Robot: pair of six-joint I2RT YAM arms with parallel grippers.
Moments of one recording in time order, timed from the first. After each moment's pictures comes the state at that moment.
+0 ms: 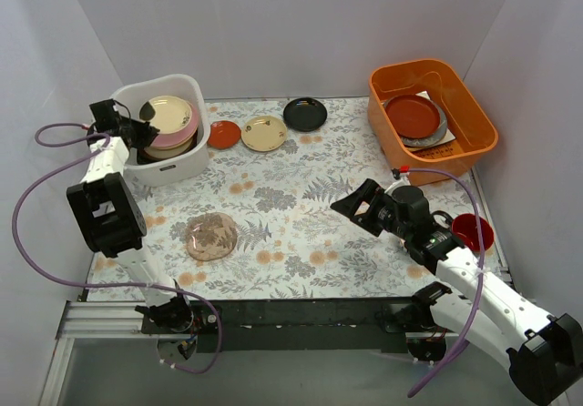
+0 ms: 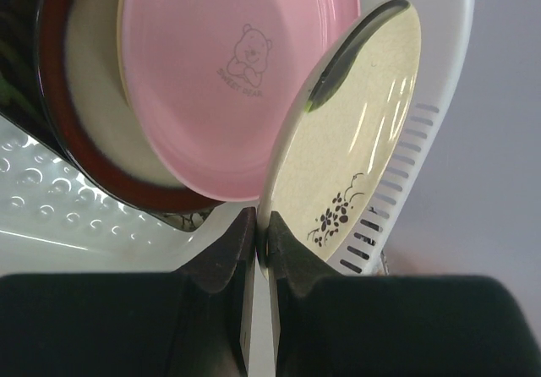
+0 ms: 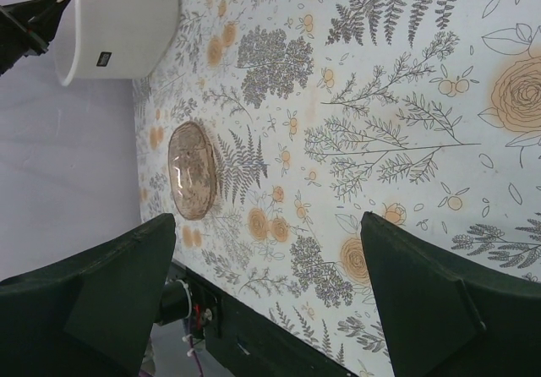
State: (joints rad) left arm 0.36 1.84 1.45 -0.29 0.25 -0.99; right arm 0.56 0.81 0.49 -0.14 -0.15 1.01
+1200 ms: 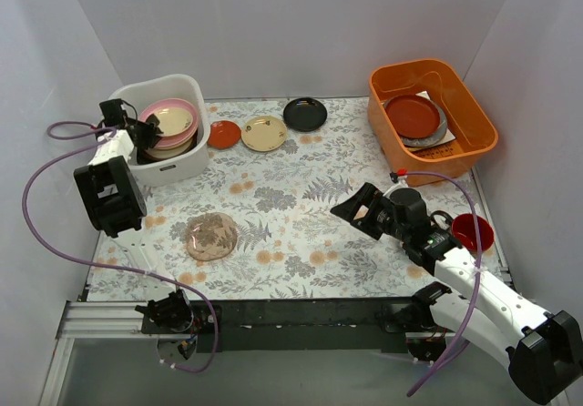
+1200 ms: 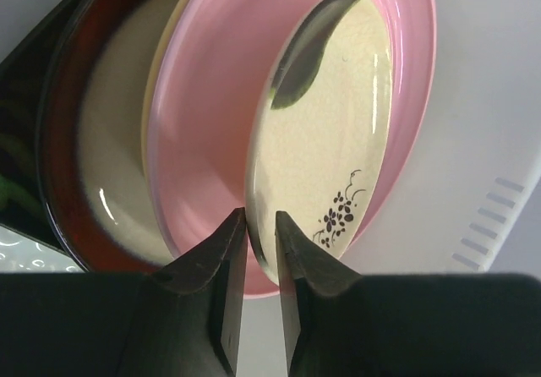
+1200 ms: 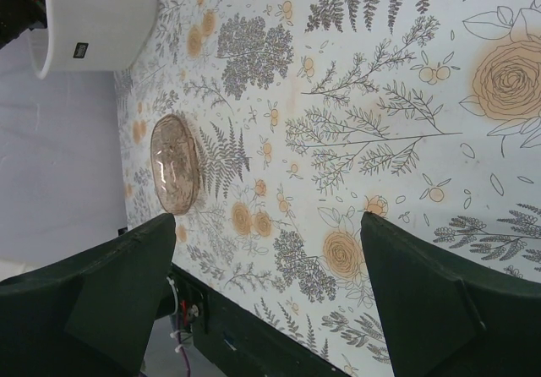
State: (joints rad) left arm 0.34 2.08 1.61 -0.29 0.21 -0.97; right arm 0.56 0.83 0.46 -0.13 -0.16 1.00
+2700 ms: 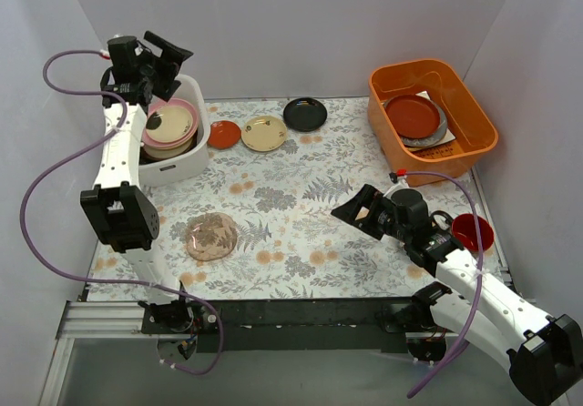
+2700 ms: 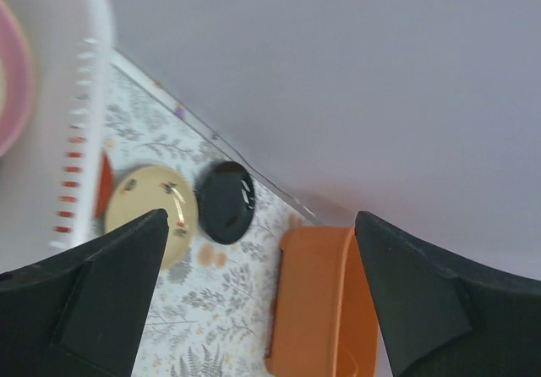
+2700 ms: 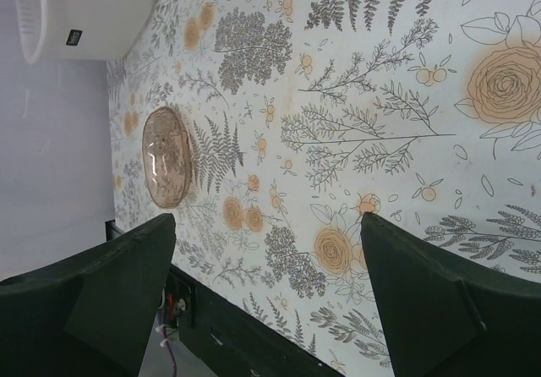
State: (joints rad) left arm 0.13 1.87 1.94 -0.46 0.23 -0.99; right arm 0.56 0.80 0.46 -0.15 -0.16 0.95
